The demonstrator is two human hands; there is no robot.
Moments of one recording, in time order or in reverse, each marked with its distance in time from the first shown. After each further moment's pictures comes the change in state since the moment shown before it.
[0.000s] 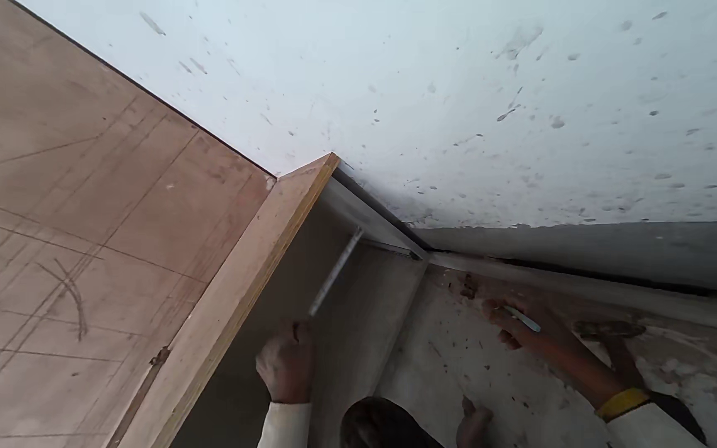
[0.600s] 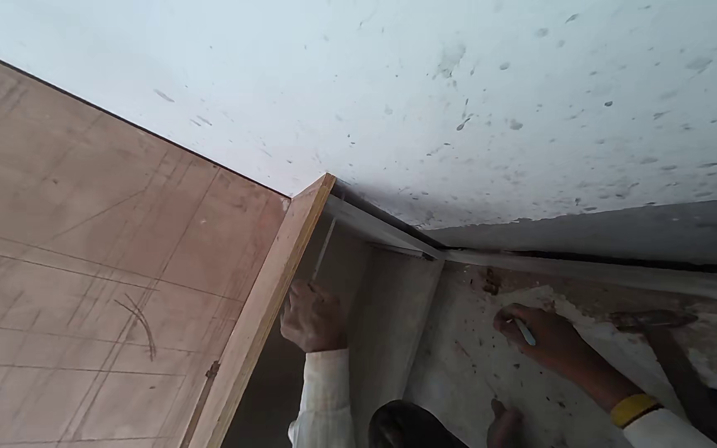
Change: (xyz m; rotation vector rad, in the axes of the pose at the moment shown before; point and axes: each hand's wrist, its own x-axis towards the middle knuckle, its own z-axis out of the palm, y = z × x) left_hand 0.035 0.085 0.001 0.331 0.281 -0.031; right_hand 0.005 0.012 0.011 -0.323 -0.097 -0.042
